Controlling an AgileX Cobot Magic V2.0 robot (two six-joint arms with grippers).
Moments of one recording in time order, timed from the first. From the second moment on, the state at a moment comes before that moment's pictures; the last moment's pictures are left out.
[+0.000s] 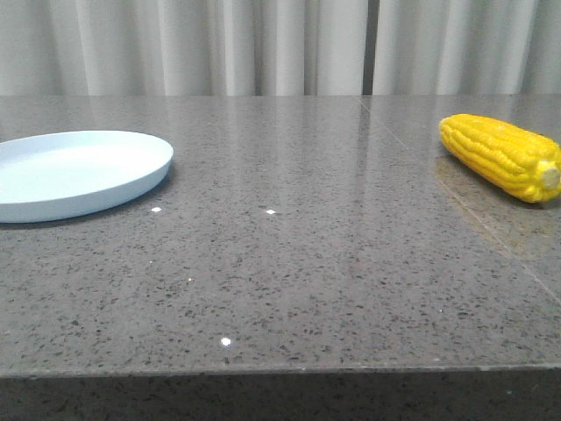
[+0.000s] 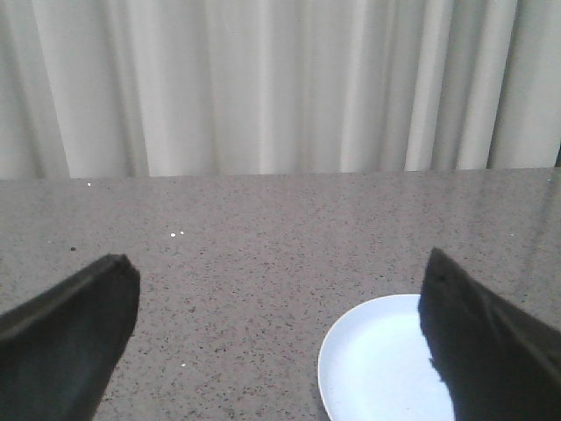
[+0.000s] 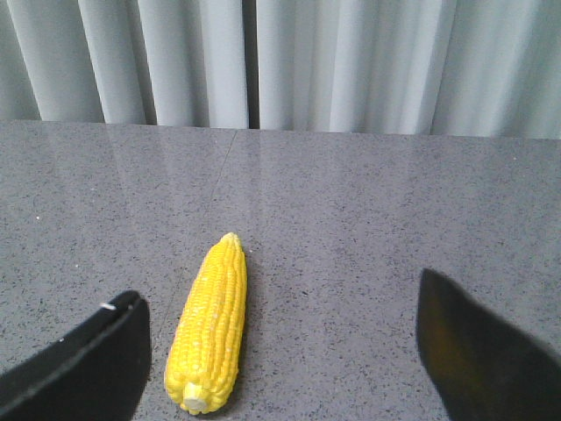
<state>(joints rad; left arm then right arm) -0.02 0.46 -0.51 0.01 0.23 0.03 0.01 0.44 -0.61 0.11 0.42 -0.05</state>
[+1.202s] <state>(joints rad) -0.03 1.58 -1.14 -0.19 0.80 0.16 0.01 0.44 -0.61 0.11 0.42 -0.05</state>
